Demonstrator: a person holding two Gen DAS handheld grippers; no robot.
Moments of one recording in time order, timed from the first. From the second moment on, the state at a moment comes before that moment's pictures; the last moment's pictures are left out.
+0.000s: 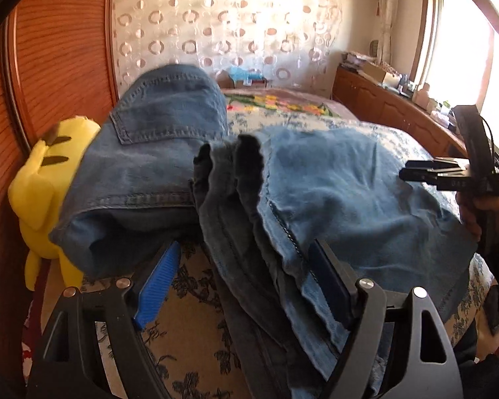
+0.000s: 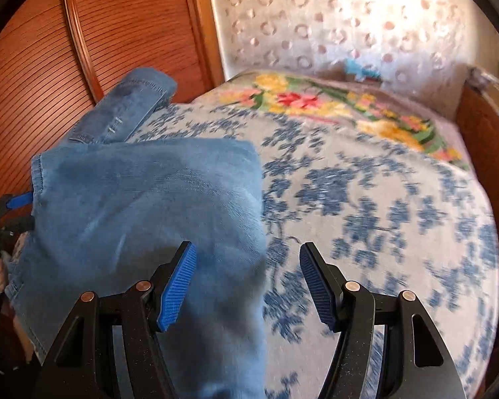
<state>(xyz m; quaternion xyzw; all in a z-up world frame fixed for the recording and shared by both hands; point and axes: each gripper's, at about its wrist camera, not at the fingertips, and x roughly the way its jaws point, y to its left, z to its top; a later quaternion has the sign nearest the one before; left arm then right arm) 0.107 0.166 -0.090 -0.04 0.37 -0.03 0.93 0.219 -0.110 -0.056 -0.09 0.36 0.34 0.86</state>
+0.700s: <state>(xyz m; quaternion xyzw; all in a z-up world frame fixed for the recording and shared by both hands) 0.113 0.158 -0.097 -0.06 0.39 -0.07 0.92 0.220 -0.114 -0.053 -0.05 0.35 0.37 0.86</state>
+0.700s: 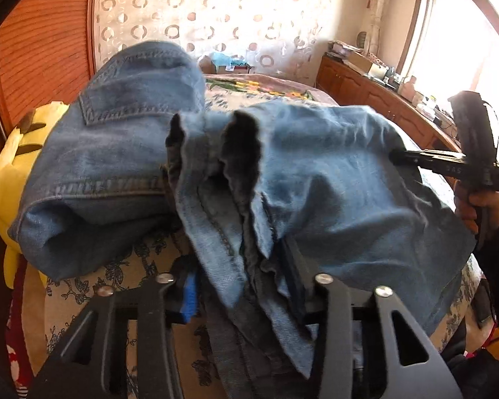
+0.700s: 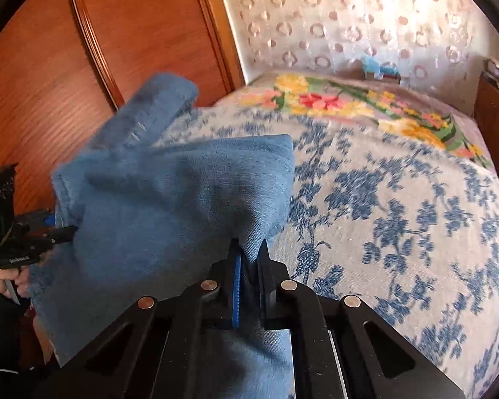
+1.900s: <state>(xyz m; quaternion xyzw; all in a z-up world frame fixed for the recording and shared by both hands) 0.126 0.057 -0.057 0.01 0.35 -0.15 0.93 0.141 -0.211 -0.047 -0.07 0.31 0.24 0.92</state>
